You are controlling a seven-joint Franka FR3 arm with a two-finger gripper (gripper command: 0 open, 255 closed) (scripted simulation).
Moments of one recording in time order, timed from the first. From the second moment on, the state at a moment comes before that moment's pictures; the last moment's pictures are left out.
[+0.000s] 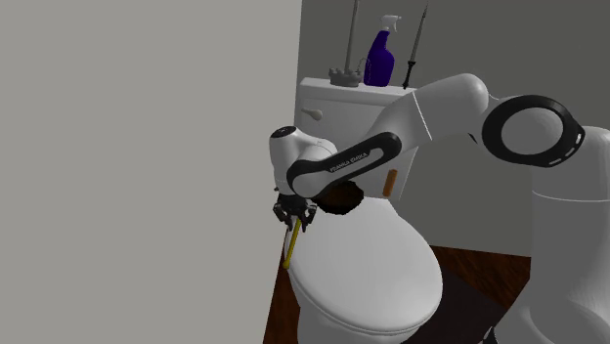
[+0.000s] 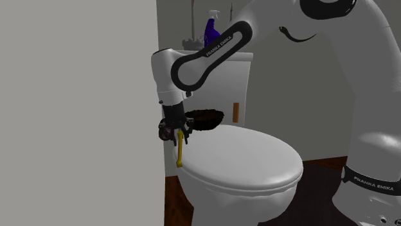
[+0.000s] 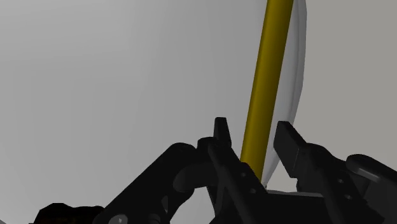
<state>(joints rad) 0.00 0.42 0.42 -1.81 -0.37 2.06 1.46</state>
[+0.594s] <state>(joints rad) 0.00 0.42 0.43 -1.82 -0.36 2.03 1.45</state>
